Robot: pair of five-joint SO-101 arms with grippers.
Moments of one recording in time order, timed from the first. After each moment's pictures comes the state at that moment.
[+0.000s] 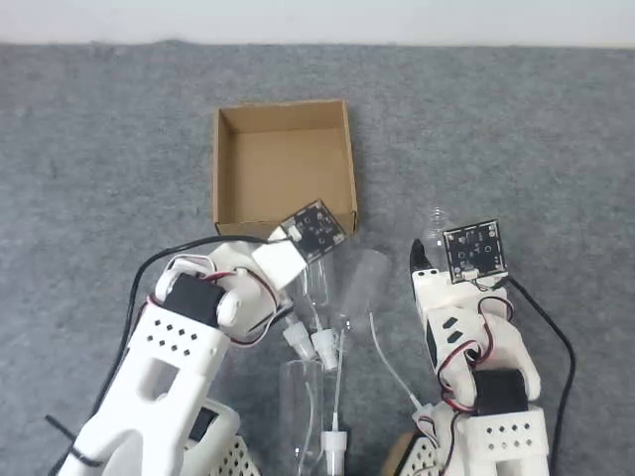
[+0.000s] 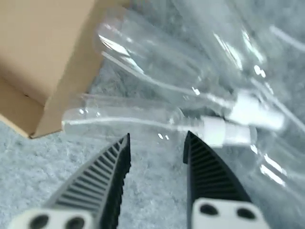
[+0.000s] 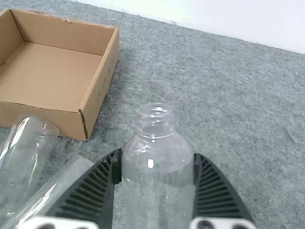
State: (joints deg) left arm 15.0 -45.2 54.1 72.1 -28.7; right arm -9.8 -87.0 80.2 44.9 6.7
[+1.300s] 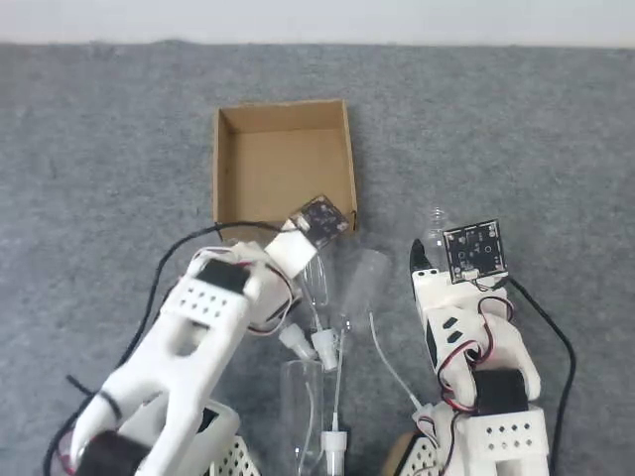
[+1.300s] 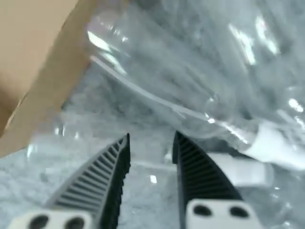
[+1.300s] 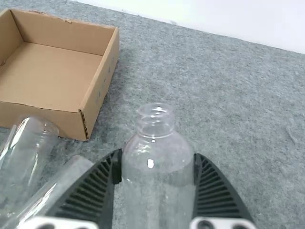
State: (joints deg) left arm 14.7 -28.4 58.3 55.7 -23.2; right arm -9.8 -87.0 80.2 44.9 6.7
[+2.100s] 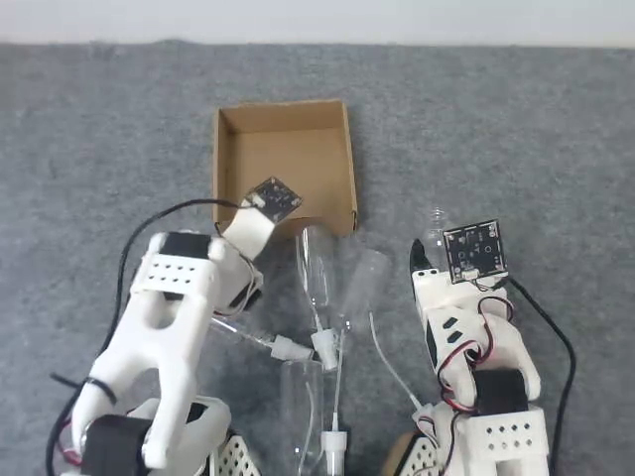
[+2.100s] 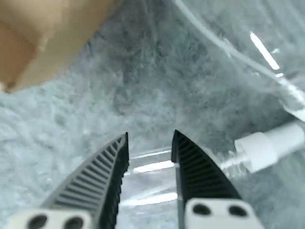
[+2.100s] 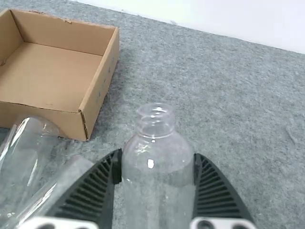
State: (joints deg) left arm 1.2 -22.4 50.0 67.5 -28.2; right arm -9.8 -87.0 80.2 44.9 6.7
